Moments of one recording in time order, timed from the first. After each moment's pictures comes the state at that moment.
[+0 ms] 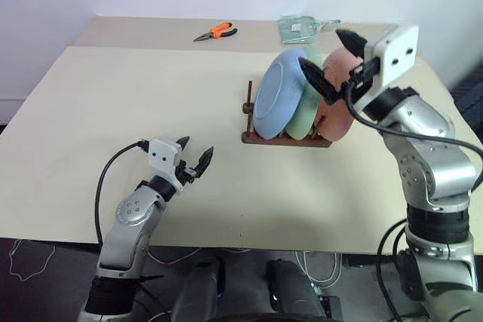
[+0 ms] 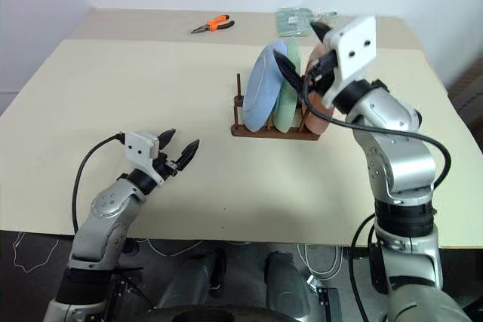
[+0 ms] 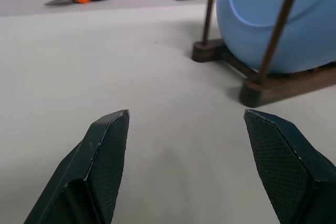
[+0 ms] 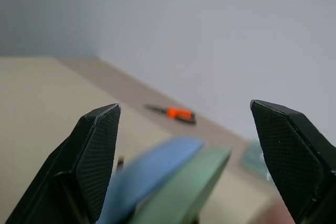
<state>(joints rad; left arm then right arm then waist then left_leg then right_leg) -0.06 0.28 -0.01 -0.24 -0.27 0.21 -0.39 -0.51 -0.53 -0.10 -0.37 0.37 0.47 0.44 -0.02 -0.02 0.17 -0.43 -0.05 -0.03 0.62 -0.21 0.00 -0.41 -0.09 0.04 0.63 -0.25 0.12</state>
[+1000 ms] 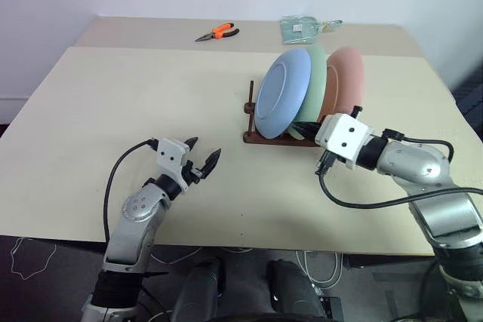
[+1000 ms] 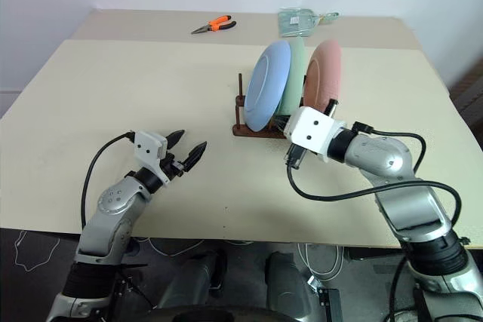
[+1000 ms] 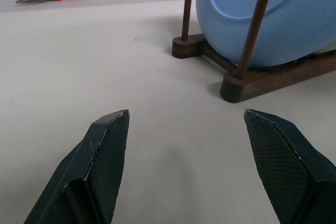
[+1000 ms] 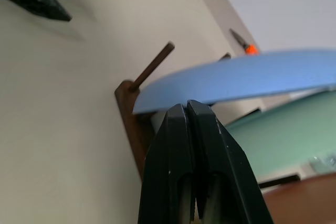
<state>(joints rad) -0.09 0.27 -0.02 -0.19 -0.25 0.20 -0.44 -0.34 -0.76 0.11 -0.47 0.06 0.32 0.69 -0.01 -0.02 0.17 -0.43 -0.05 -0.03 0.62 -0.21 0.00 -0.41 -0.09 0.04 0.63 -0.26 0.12</state>
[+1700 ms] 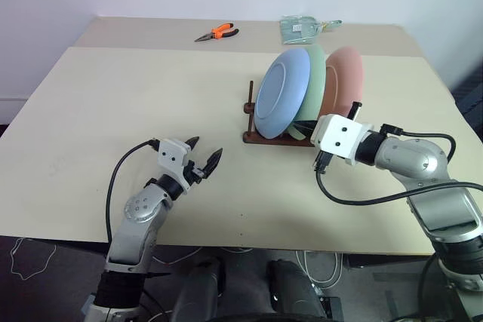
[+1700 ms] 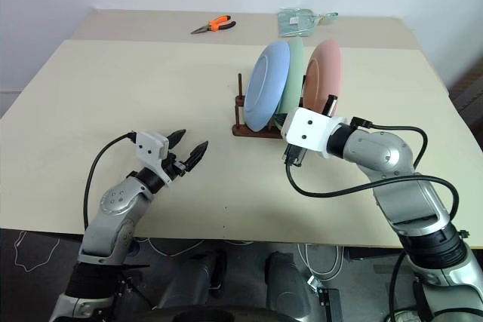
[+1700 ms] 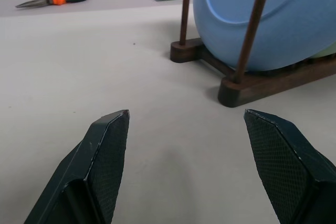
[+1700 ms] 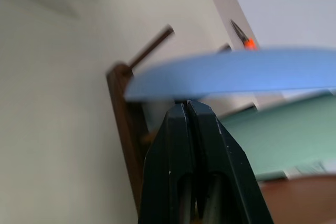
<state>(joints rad) -0.09 0.25 -0.03 -0.18 -0.24 0.18 -0.44 -0.36 -0.81 0.10 -0.46 -0.04 0.32 0.74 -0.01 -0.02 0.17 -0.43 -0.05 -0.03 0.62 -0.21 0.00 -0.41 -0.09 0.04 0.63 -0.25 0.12</state>
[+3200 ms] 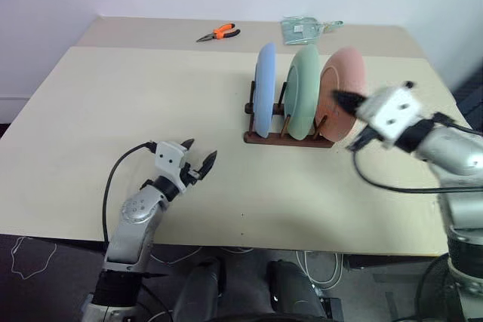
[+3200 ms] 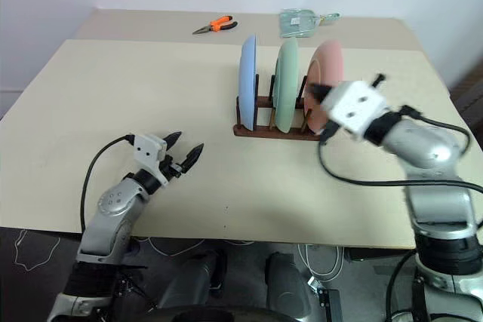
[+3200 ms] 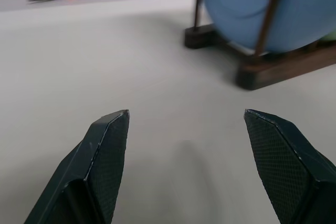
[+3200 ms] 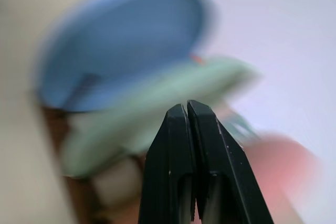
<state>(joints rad) -0.09 0.29 0.02 -0.10 -0.20 0.12 -0.43 -0.27 -0.71 -0.28 -0.40 0.10 0.23 0.70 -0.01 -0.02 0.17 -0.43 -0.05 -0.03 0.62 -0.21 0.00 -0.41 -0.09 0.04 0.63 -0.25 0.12</state>
